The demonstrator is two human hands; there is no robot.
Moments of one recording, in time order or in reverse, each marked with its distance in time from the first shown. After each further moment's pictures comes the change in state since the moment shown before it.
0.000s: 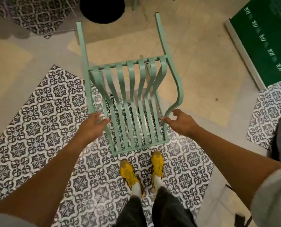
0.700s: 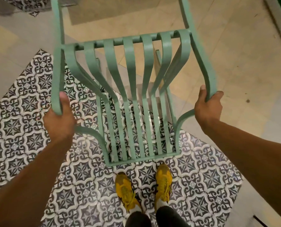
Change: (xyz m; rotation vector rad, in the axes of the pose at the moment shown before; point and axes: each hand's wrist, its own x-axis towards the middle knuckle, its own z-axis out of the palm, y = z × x) left_hand 0.196 -0.081 0.069 -0.393 0.761 -0.065; right_hand 0.238 0.072 0.046 0.420 0.591 0.195
